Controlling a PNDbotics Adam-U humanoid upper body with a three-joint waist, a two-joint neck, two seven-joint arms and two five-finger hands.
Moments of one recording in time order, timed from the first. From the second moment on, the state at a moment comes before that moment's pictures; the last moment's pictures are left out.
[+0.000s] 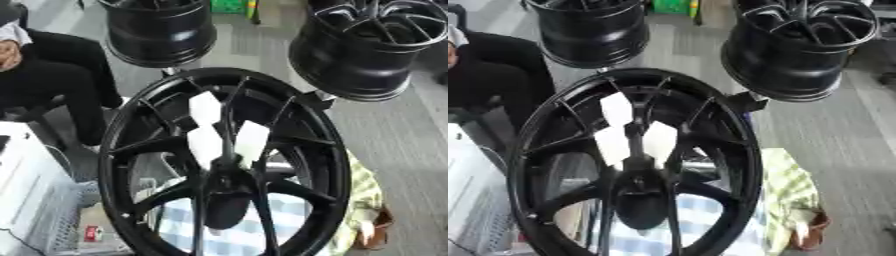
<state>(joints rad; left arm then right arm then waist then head) -0.26 0.45 0.00 -1.99 0.32 -0.28 0.12 -0.97 -0.88 -0.15 -0.74 0.56 0.68 -0.14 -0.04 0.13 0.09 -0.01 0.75</state>
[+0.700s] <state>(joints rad) -0.26 0.45 0.00 -1.99 0.32 -0.28 0.12 -0.88 -0.88 -0.15 -1.01 0.33 0.58 -0.23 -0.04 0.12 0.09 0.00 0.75</state>
